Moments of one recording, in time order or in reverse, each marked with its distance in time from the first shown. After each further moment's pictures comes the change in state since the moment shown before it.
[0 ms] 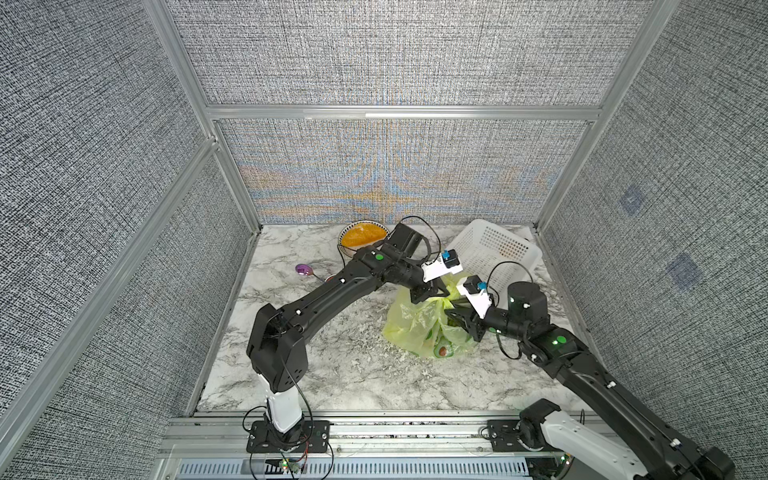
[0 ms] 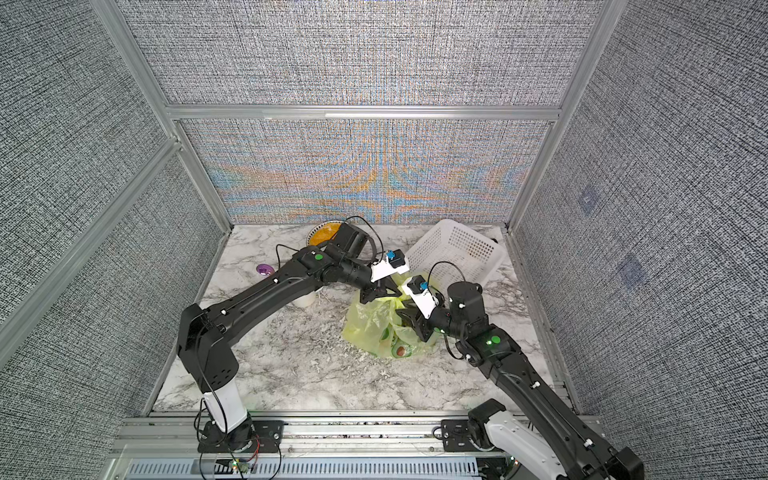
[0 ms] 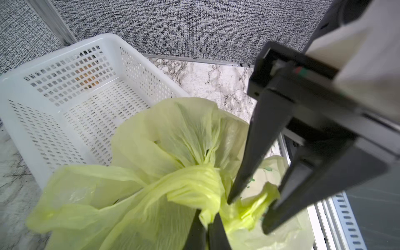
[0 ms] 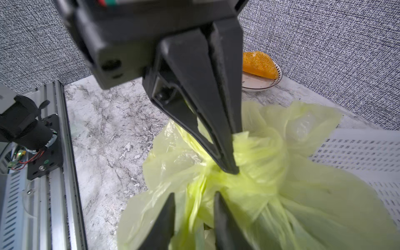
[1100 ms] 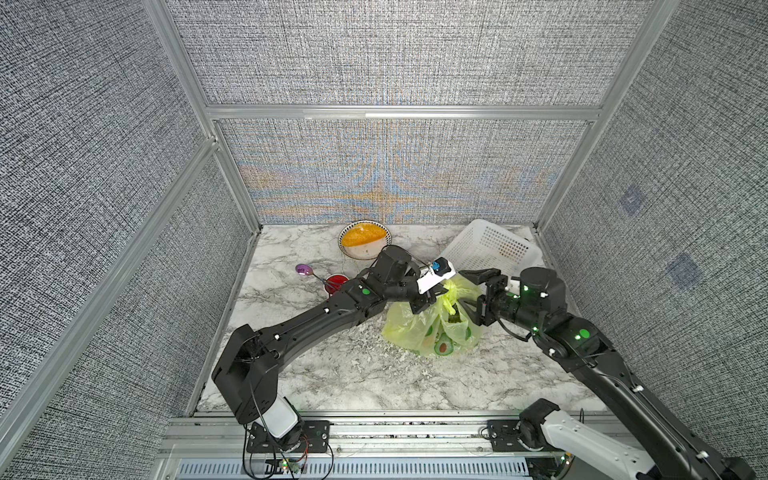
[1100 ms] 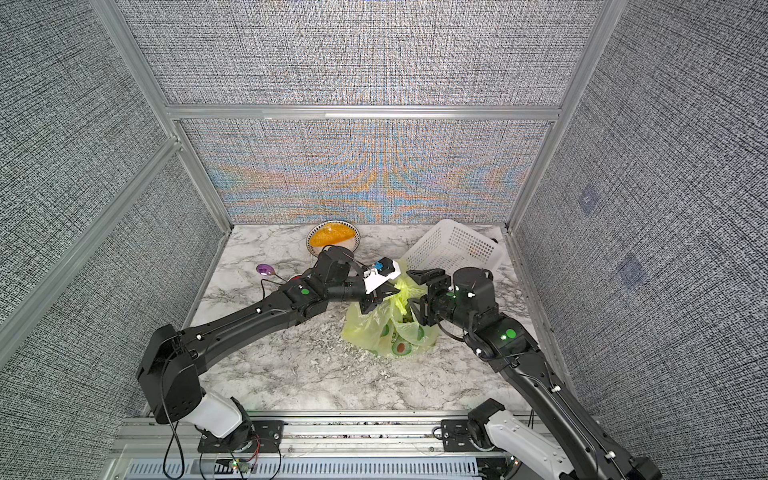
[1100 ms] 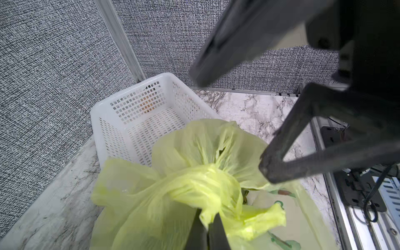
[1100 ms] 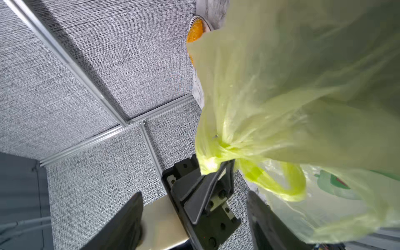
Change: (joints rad) left arm -0.061 -0.215 -0.410 0.558 -0.232 -0.180; right arm 0.072 0.013 0.175 -0.101 0.269 1.990
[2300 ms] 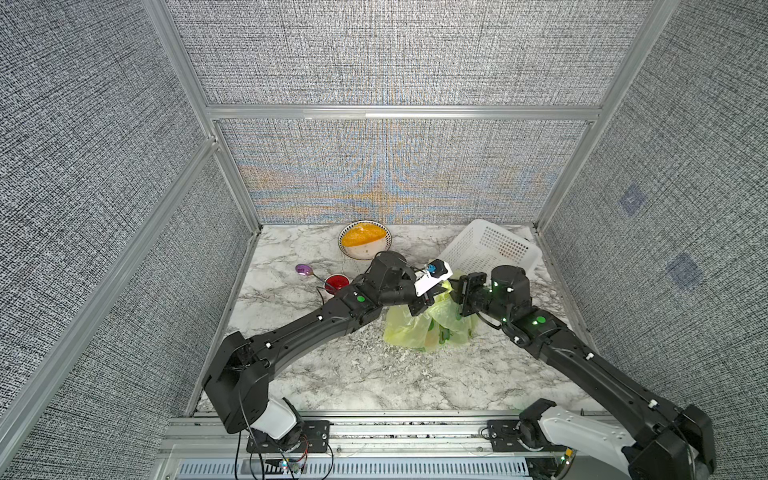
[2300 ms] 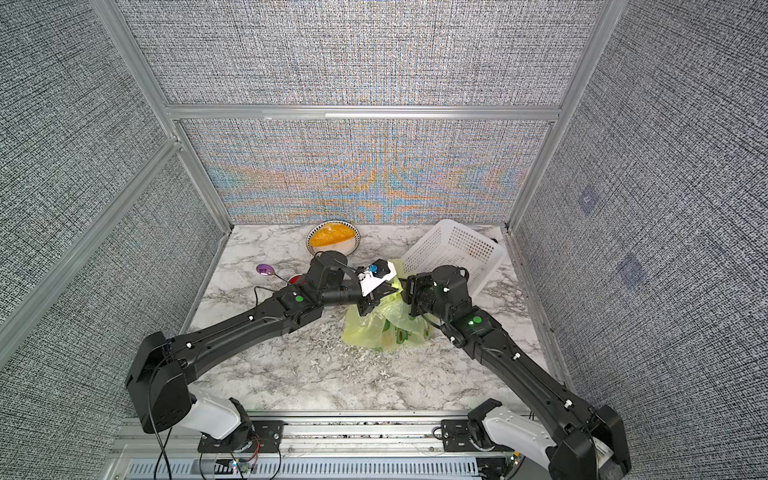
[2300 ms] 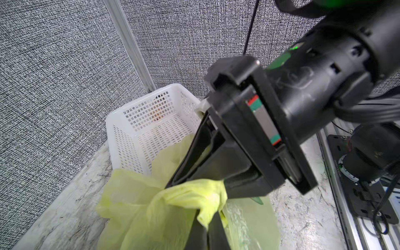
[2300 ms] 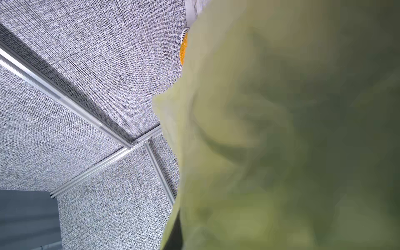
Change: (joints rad) left arm -0.014 -0.069 -0.075 0.066 -0.036 -0.024; right arm -0.024 0.183 -0.130 0.328 0.027 0.090
